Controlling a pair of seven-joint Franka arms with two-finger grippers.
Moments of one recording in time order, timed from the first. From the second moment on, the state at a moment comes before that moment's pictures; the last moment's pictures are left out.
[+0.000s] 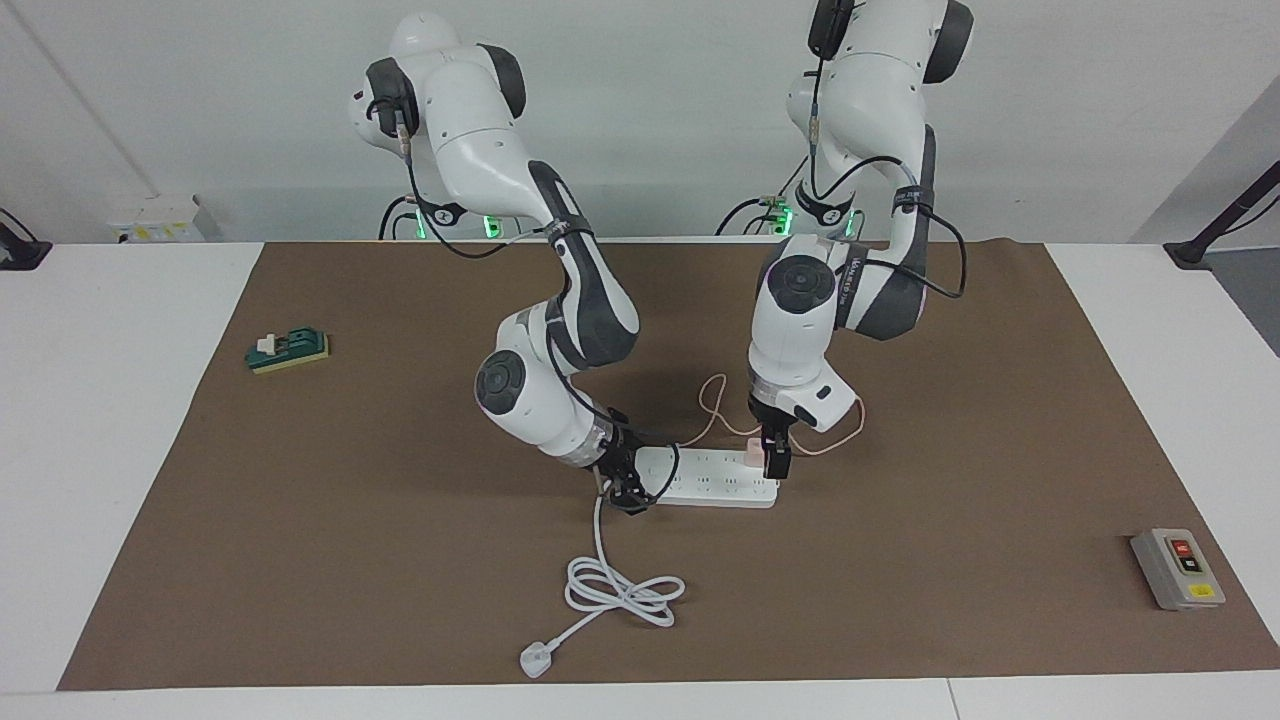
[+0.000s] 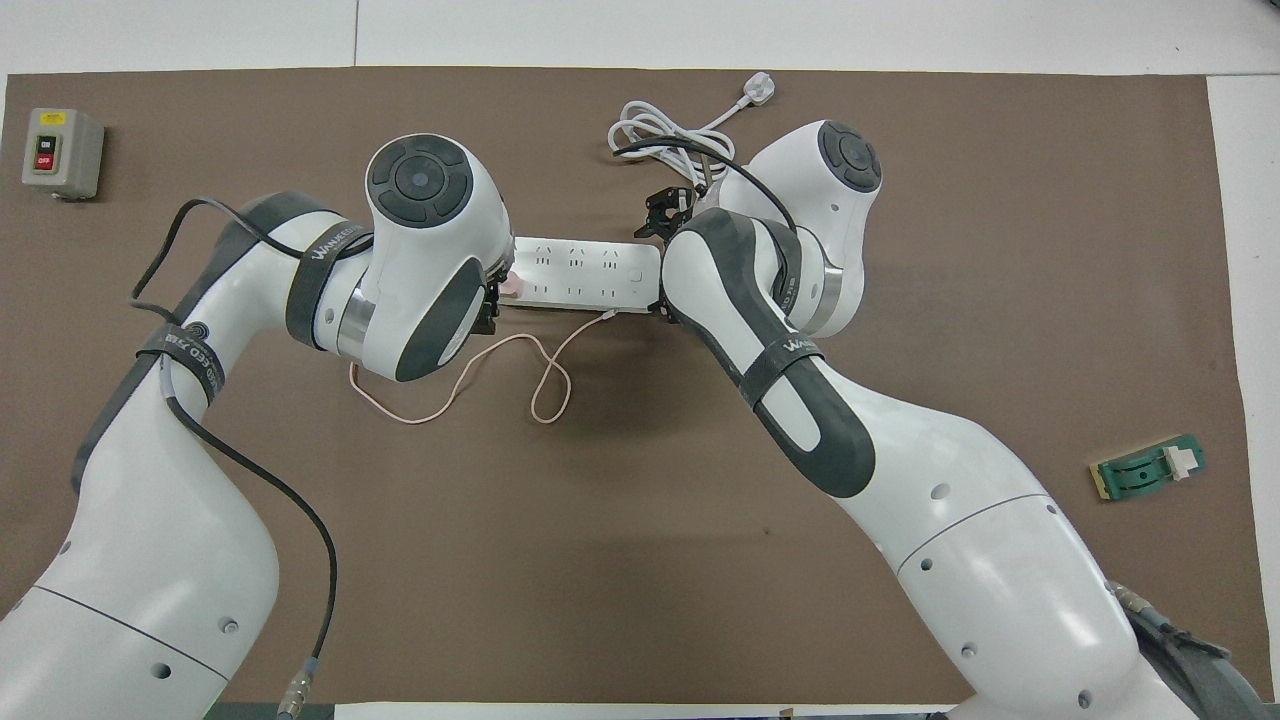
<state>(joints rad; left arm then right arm) -0.41 0.45 -0.07 -1.64 0.13 2.13 -1.97 0.52 0.75 -0.16 -1.38 0.73 2.16 1.41</state>
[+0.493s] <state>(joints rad) -0.39 0.45 -0.06 -1.64 0.13 2.15 -1.97 0.52 0.75 -0.15 -1.38 0.73 2.16 1.41</state>
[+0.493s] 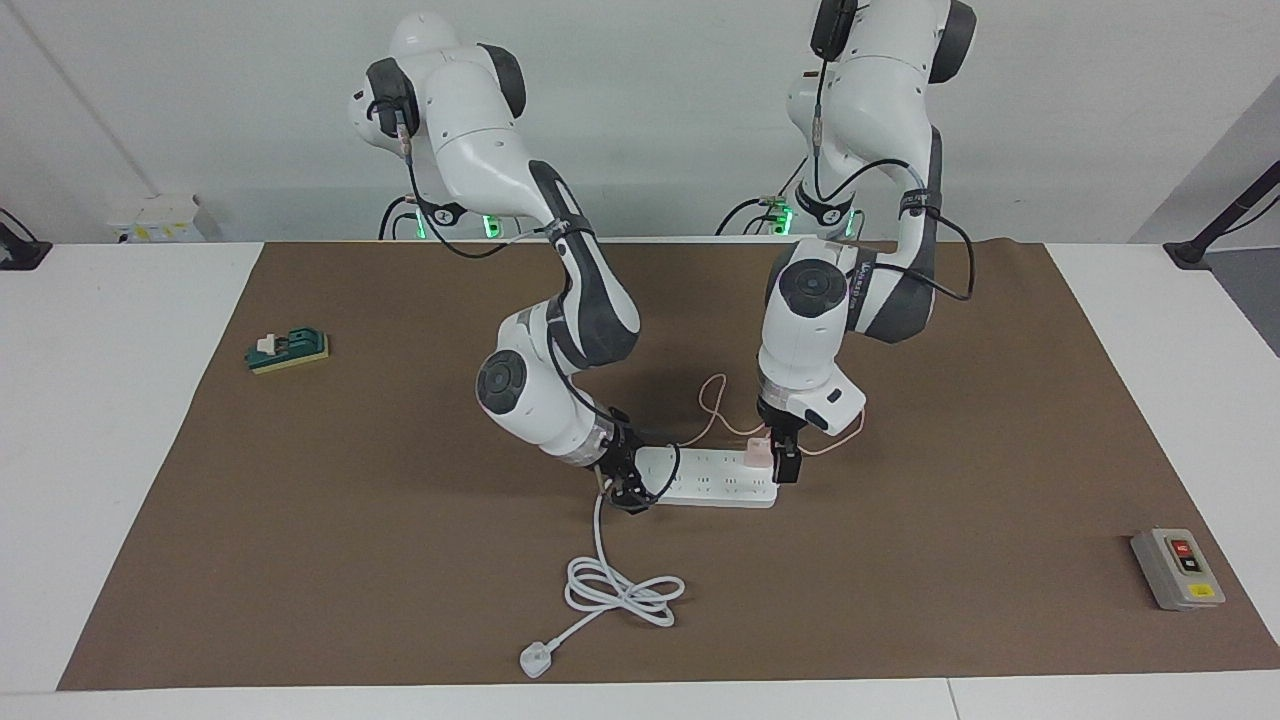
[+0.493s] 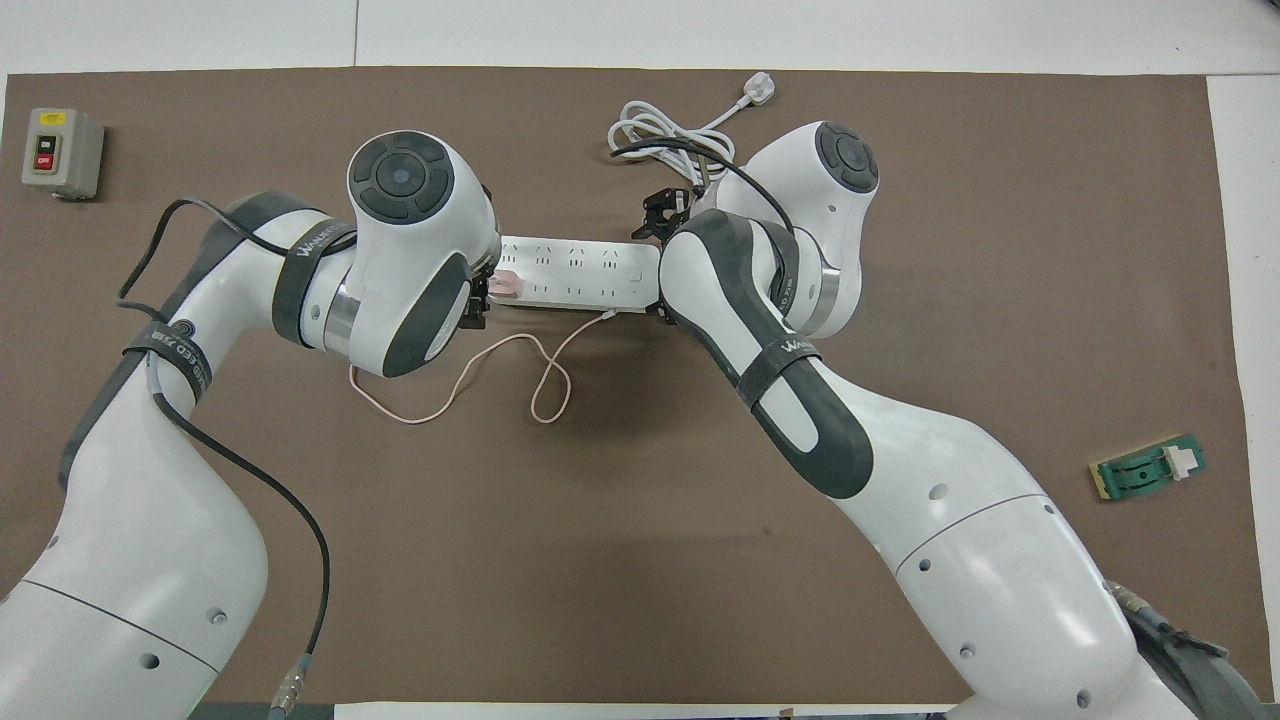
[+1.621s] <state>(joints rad) -0.38 0.46 -0.07 -1.66 0.07 2.20 -1.93 0.54 0.77 -0.13 -1.34 0.73 2.21 1.47</state>
